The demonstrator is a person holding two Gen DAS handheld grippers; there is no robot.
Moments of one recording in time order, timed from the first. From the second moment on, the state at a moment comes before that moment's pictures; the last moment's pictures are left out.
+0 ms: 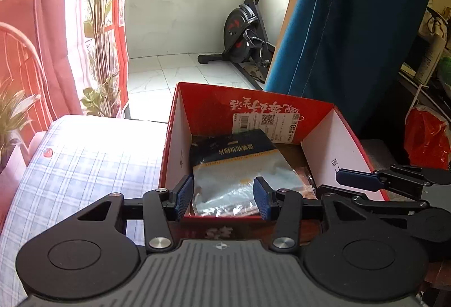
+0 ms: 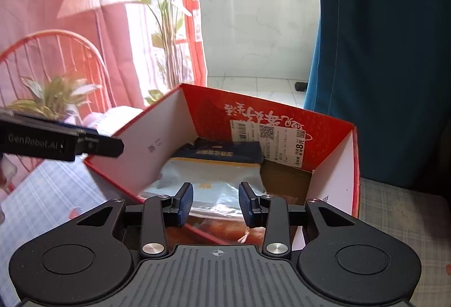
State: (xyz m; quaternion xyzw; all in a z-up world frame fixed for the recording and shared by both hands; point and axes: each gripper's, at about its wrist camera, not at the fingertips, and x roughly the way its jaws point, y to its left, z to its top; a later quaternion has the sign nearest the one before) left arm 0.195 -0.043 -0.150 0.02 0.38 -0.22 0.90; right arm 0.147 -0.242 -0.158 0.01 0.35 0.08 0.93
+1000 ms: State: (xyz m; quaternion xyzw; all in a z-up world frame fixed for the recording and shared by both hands) left arm 0.067 0.005 -0.250 -0.04 0.47 -0.22 0.85; right arm 0.000 -0.212 -0.229 0.06 0.42 0.11 0.90
